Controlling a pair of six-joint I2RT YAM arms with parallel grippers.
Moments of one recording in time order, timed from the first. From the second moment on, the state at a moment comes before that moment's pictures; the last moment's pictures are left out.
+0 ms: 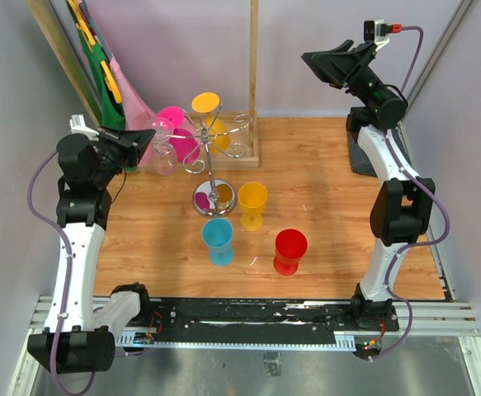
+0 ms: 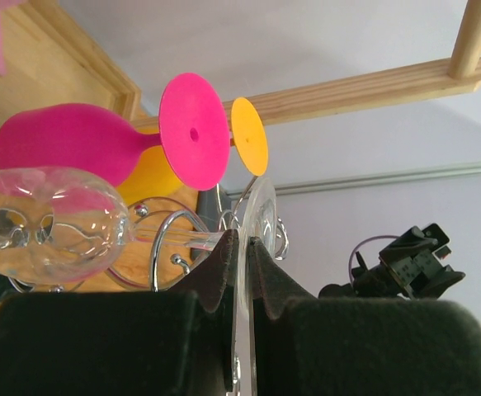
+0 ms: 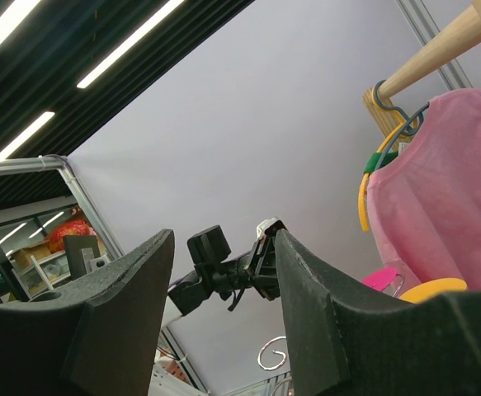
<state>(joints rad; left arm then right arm) 0.08 0.97 1.11 -0.23 0.33 -1.20 0.08 1.94 1.78 1.41 -0.81 1.84</state>
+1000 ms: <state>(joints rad) 0.08 0.83 0.86 -0.08 0.41 -1.27 0.07 1.94 1.77 1.41 -0.81 1.84</state>
